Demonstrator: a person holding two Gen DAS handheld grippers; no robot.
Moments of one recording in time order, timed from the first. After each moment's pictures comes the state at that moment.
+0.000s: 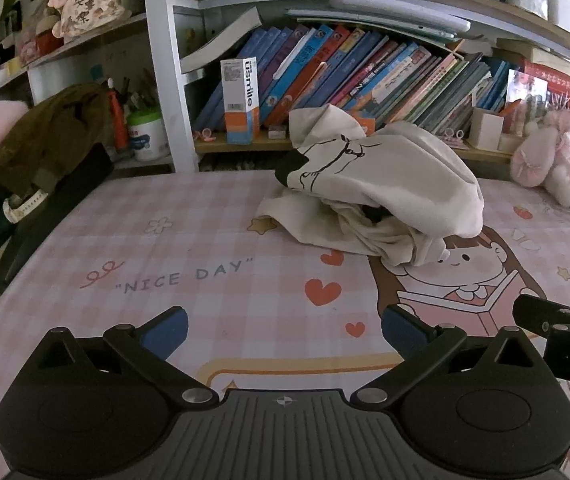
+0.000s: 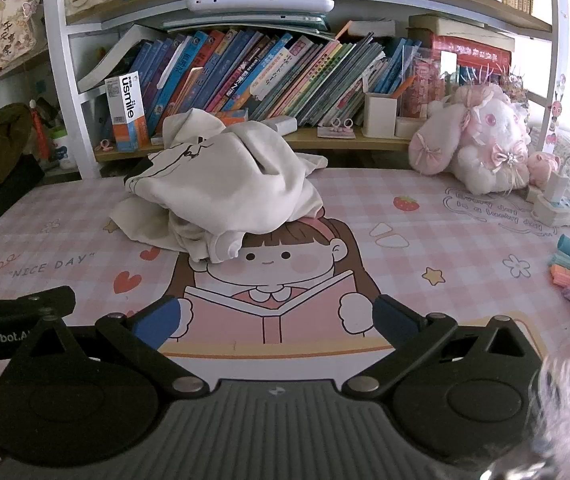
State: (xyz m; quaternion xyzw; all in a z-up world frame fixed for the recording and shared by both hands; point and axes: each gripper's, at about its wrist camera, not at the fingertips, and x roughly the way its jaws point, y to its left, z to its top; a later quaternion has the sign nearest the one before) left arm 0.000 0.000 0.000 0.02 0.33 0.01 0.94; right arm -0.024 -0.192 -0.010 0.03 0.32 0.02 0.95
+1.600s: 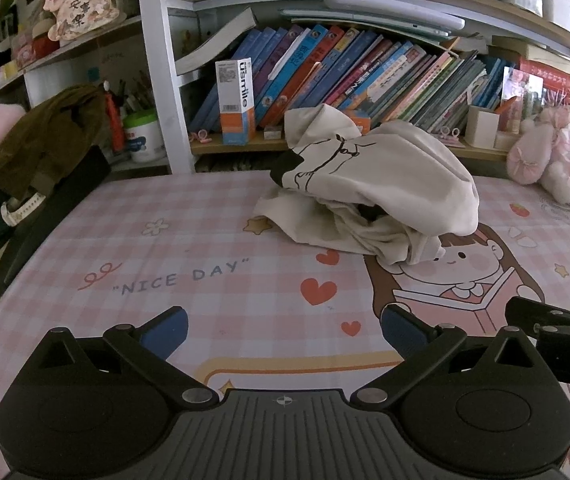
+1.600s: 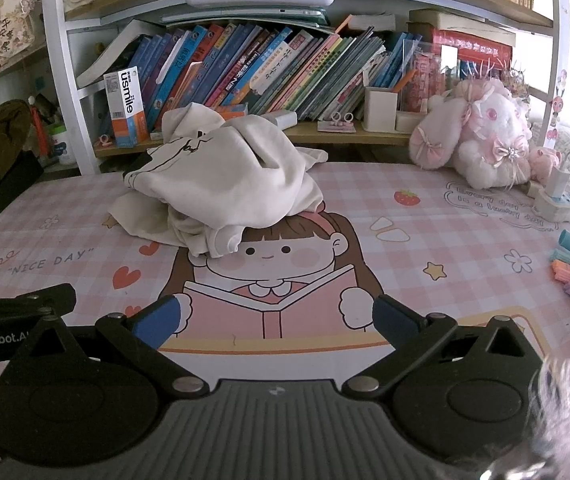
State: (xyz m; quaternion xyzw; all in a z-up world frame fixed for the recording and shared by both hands) left arm -0.002 -0.003 0.000 0.03 0.33 0.01 0.94; right arm -0.023 -0.191 -0.012 0.03 0.32 0.02 0.95
